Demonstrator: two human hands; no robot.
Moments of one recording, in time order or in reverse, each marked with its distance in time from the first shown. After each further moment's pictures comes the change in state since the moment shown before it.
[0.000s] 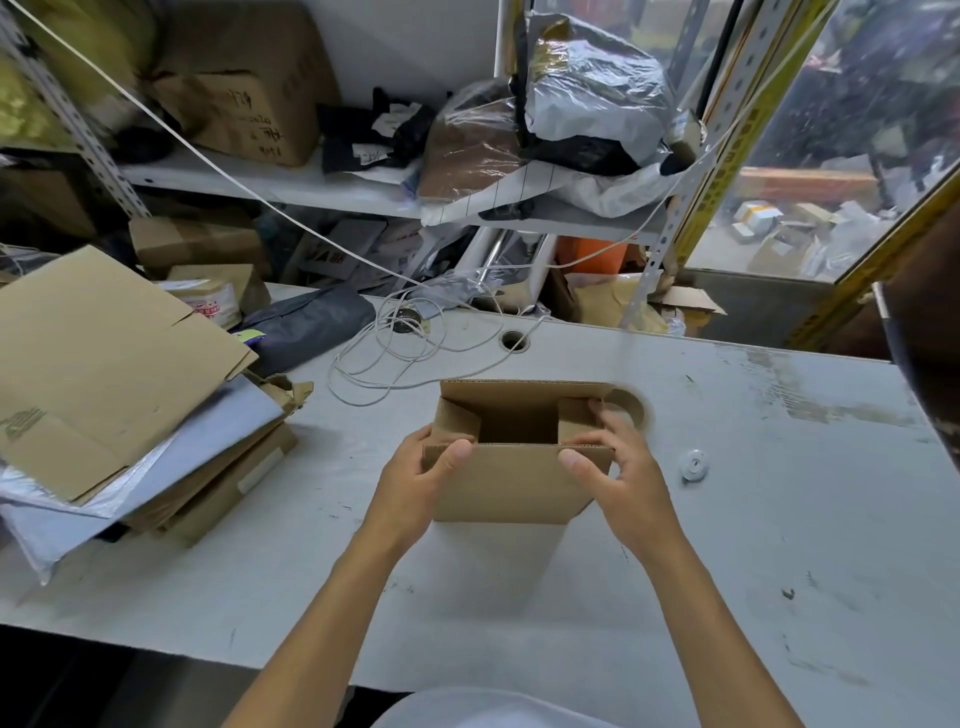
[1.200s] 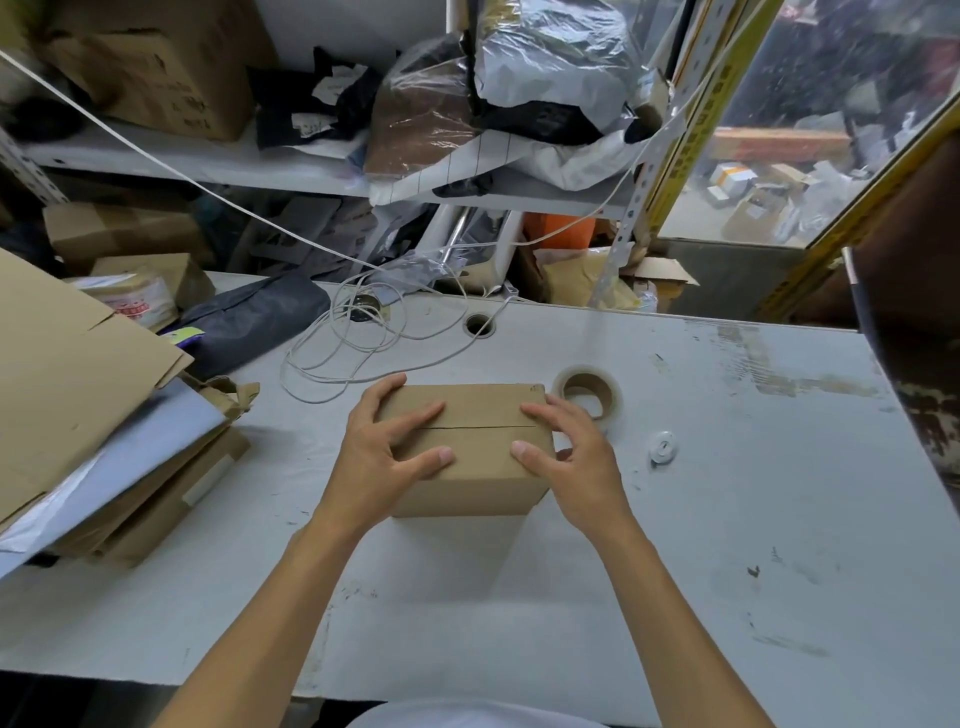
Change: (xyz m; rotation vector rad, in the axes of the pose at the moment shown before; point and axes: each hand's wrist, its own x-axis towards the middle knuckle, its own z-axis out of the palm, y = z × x) left_hand 0.044 -0.004 0.005 0.238 0.030 0.266; right_hand 0.025 0.014 0.004 0.081 -0.006 0.022
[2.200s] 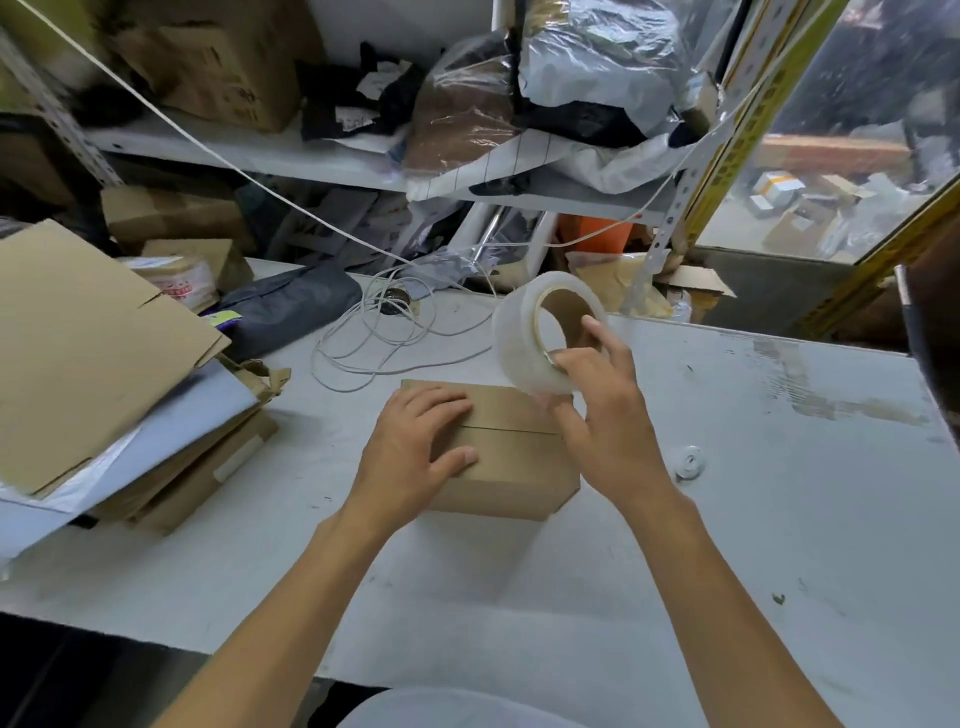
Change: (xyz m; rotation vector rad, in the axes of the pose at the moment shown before) left_hand -0.003 0.017 0.000 0.354 0.011 0.245; right_hand 0.030 -0.050 -0.010 -0.448 0.116 -0.524
